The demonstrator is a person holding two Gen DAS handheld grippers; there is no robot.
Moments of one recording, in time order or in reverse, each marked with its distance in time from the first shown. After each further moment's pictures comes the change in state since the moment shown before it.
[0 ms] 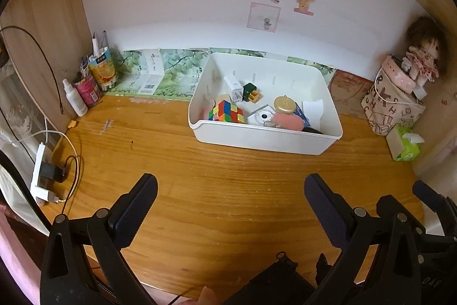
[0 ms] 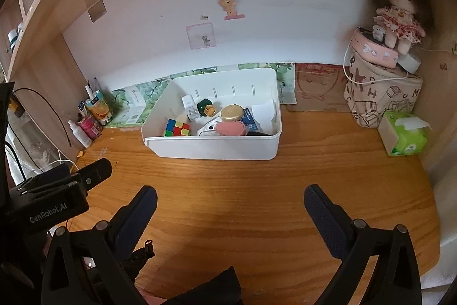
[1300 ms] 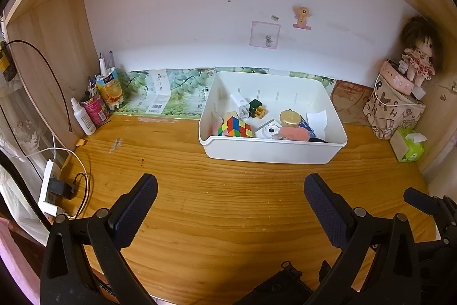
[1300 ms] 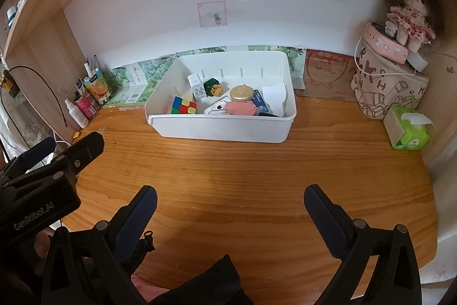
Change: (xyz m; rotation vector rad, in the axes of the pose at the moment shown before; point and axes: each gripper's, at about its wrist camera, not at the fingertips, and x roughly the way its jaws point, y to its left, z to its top) left arm -0.011 0.012 -0.009 0.037 -0.105 0.020; right arm 0.017 0.029 -0.009 -0.046 0.083 -0.033
